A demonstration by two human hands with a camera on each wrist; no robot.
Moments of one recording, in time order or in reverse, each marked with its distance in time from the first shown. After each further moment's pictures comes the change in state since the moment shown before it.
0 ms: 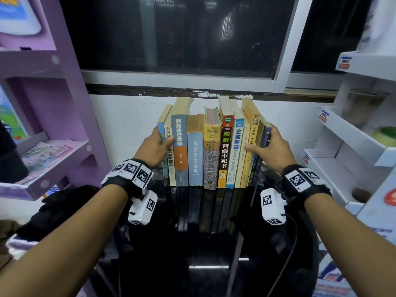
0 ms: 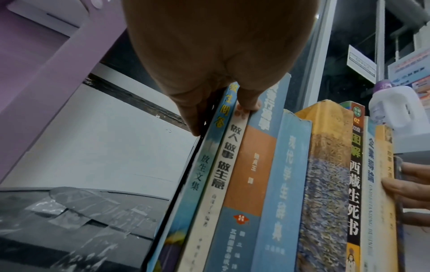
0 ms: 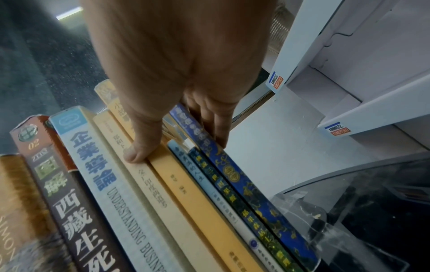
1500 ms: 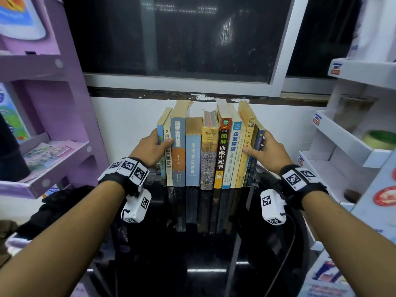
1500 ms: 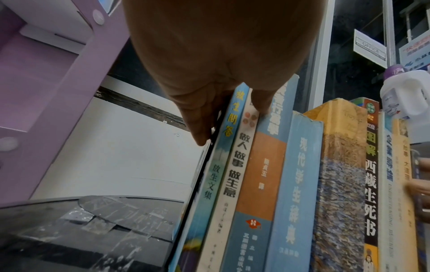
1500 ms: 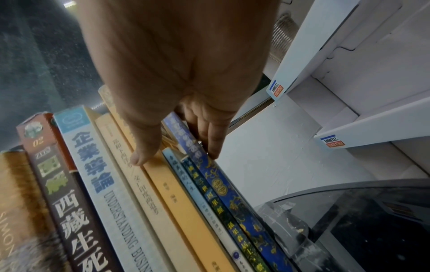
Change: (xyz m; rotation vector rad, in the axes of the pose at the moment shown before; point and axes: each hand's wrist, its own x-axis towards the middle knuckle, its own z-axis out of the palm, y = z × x) left_hand -0.009 0.007 -0.009 0.076 -0.042 -0.008; right_hand -0.007 -0.003 -0.012 -0.066 -0.095 -0.009
